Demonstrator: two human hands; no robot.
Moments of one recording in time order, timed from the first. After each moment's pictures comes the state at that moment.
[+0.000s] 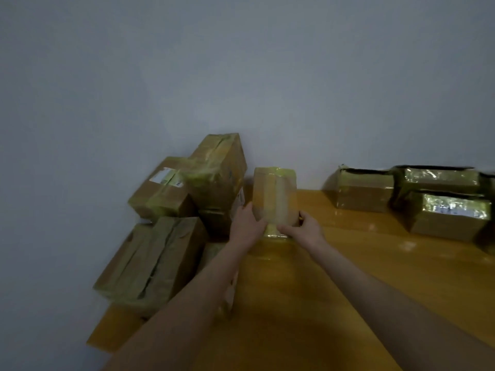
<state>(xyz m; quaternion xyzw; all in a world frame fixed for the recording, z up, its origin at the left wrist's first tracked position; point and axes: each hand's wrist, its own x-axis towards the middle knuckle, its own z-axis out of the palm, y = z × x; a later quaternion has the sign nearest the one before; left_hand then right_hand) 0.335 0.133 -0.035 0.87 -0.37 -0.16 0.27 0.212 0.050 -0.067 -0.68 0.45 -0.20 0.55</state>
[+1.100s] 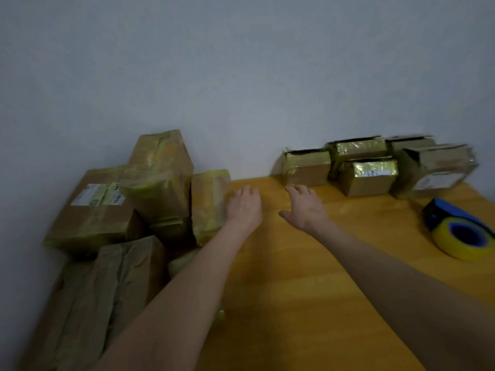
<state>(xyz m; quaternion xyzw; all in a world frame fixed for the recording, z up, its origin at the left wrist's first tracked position) 0.323 0.072 -0.042 0.77 -0.63 -0.04 0.03 0.180 0.028 -0.048 -0.81 0.57 -0.04 0.16</state>
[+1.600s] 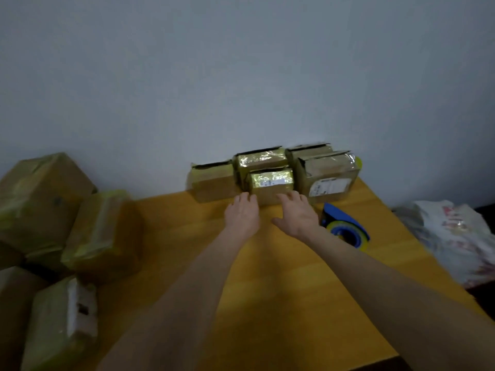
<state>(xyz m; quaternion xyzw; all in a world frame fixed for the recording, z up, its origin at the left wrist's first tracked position) 0.052 -0.017 -0.049 0.74 -0.67 -0.04 0.04 -0.085 -0.042 -0.049 -0.79 0.59 -0.05 0.15</state>
